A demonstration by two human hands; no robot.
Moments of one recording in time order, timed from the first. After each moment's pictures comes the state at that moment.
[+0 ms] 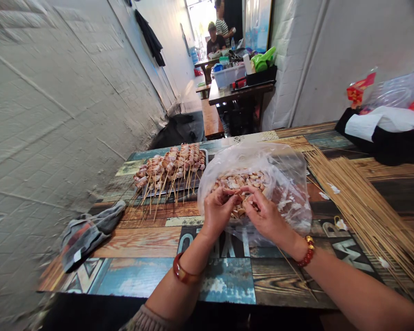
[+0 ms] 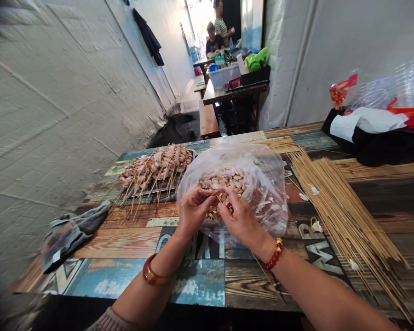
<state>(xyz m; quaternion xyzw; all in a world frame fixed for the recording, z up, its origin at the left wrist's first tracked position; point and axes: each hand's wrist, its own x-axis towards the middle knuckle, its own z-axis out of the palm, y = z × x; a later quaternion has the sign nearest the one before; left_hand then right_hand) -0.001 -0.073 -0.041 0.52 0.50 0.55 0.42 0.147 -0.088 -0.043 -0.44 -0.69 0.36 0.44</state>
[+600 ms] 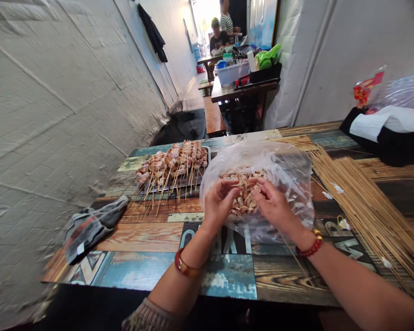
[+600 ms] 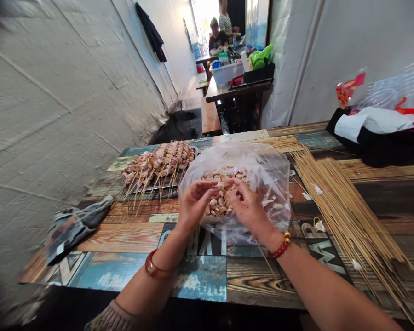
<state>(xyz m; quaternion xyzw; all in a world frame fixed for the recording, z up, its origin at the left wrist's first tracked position) -0.004 -0.071 -0.034 0.52 0.46 0.57 0.44 0.159 -0.074 -0.048 -0.43 -0.61 0.46 0.48</state>
